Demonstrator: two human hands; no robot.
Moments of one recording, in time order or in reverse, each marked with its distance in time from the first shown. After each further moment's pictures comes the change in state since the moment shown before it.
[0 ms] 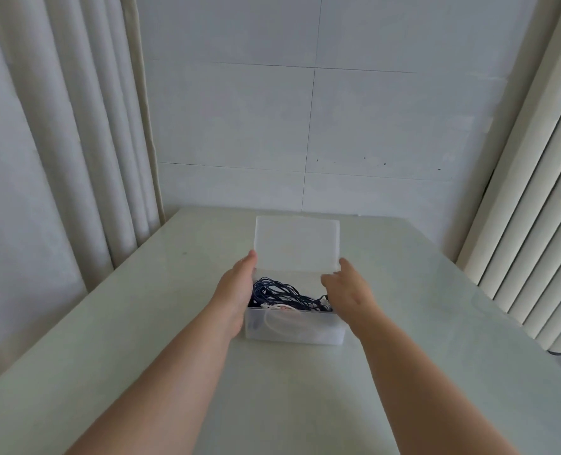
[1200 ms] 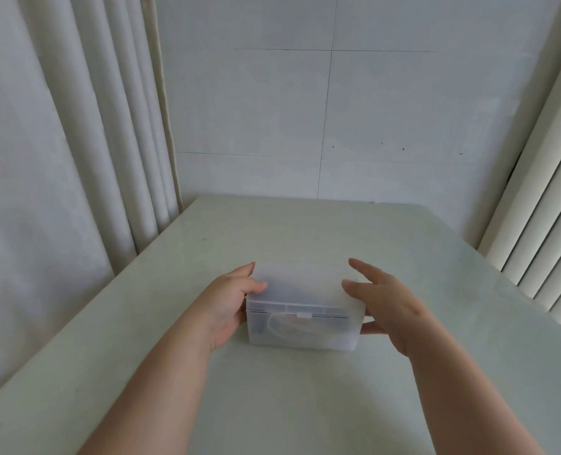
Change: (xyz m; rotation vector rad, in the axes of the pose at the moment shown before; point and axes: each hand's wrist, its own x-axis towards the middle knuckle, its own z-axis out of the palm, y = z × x) left_hand -0.050 -0.005 -0.053 -0.035 -0.238 -0.065; right_hand -0.053 0.017 -0.023 0.300 -0.212 0.037
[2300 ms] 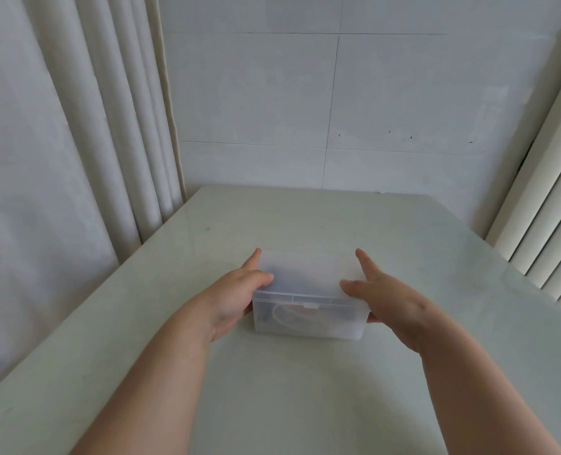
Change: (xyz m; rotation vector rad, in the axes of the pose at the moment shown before) left_hand 0.006 -0.012 -0.011 0.198 -0.110 0.023; right_hand -0.001 0.003 0.005 -0.146 -0.169 0.012
